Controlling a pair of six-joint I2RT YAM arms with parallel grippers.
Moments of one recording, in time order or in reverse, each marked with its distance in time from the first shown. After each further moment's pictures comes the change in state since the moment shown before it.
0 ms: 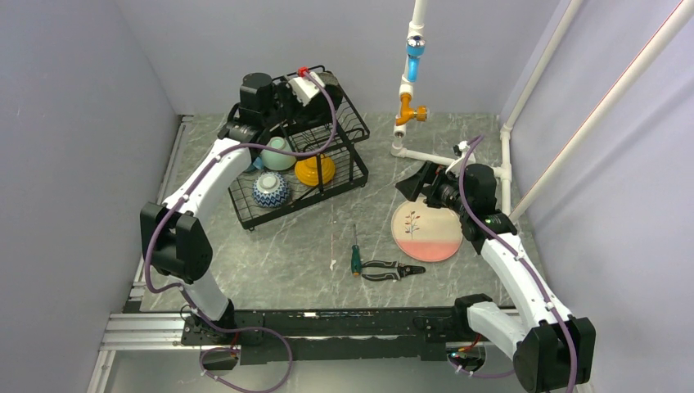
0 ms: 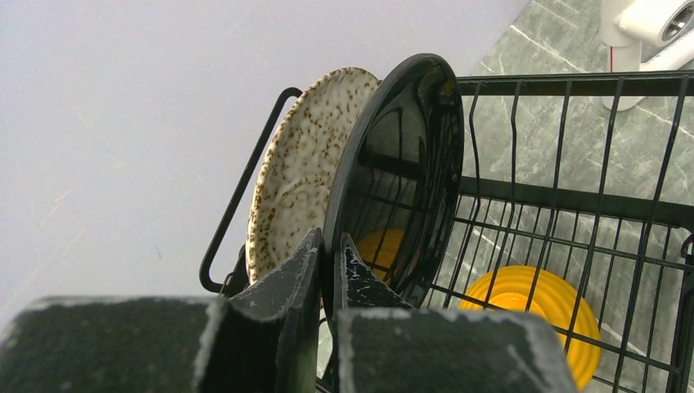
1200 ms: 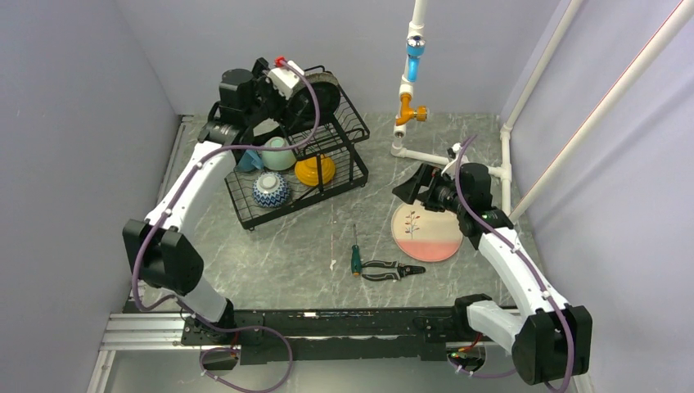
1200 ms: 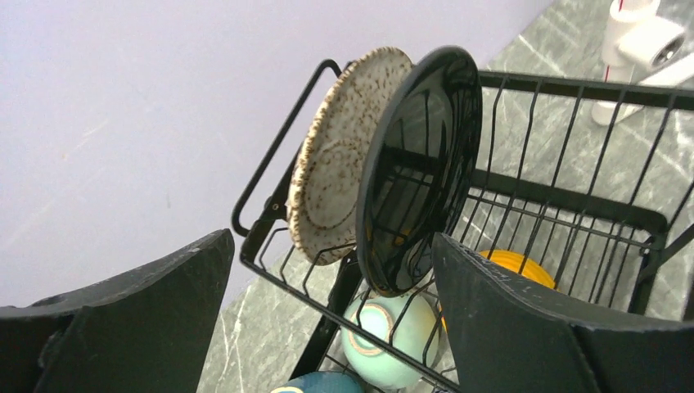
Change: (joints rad) left arm 0.050 -0.082 0.000 -0.093 -0.003 -0.115; right arm -0.003 0.049 -0.003 -0.022 -0.053 0.014
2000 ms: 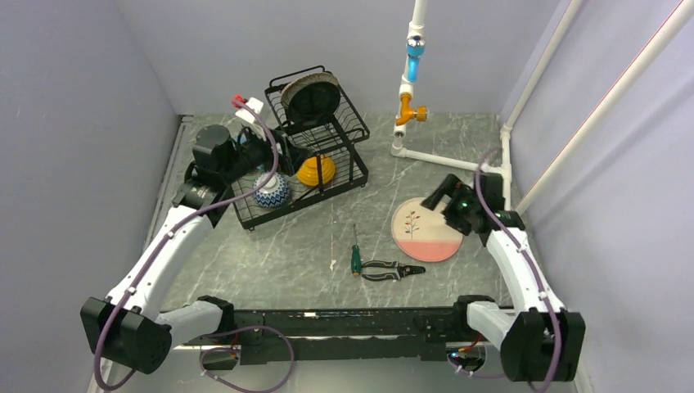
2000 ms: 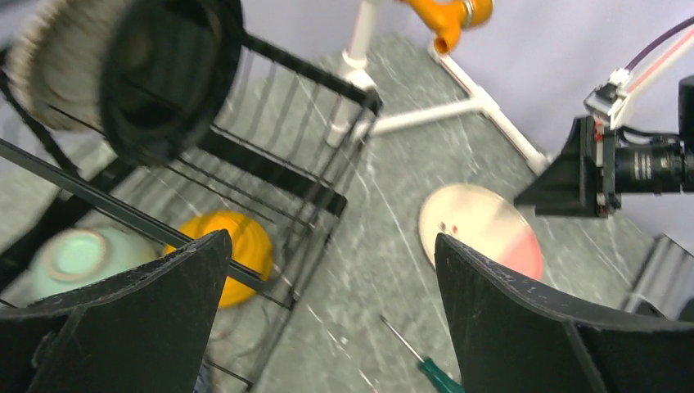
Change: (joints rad) left arm -0.016 -0.487 -0.475 0.127 0.201 -0.670; right arm -0.113 0.025 0.035 -0.351 0.199 0.070
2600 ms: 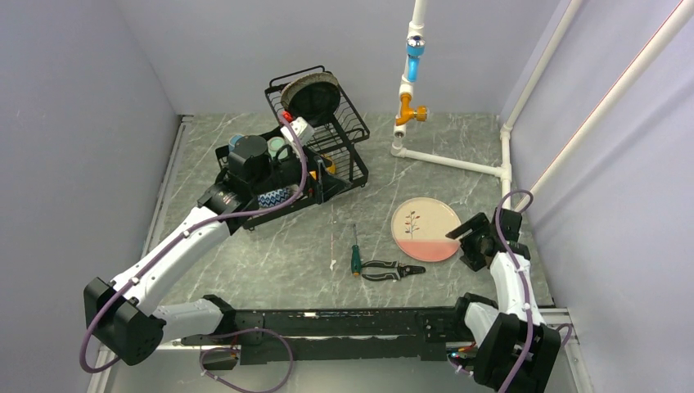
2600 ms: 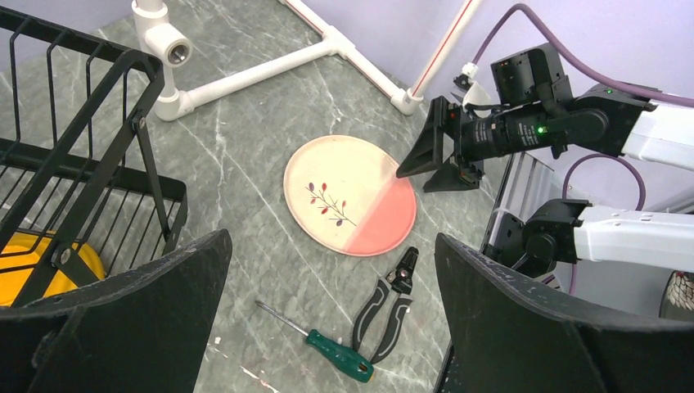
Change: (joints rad) left arm -0.269 0.046 -0.029 -0.011 0.093 -0.080; right arm -0.387 -0.133 -0.303 -0.026 0.040 0.118
